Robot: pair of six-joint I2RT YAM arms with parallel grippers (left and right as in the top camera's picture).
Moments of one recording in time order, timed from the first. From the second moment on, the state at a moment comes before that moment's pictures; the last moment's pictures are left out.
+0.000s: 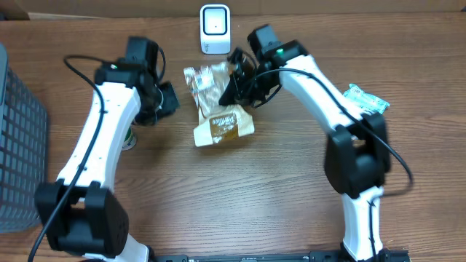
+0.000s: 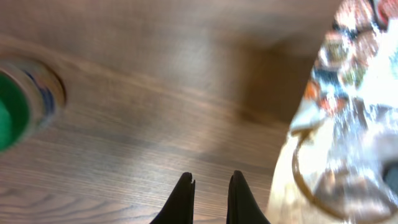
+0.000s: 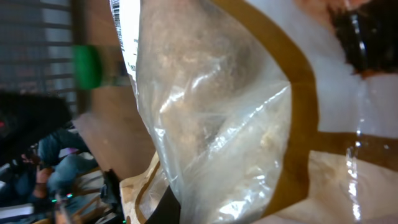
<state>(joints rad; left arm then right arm) -0.11 1.74 1.54 -1.12 0.09 -0.48 0.42 2.20 1.92 -0.99 -0.73 0.22</state>
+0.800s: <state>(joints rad) 0.08 1.71 1.69 -1.21 0.09 -0.50 0.35 1.74 1.92 -1.02 -0.58 0.15</state>
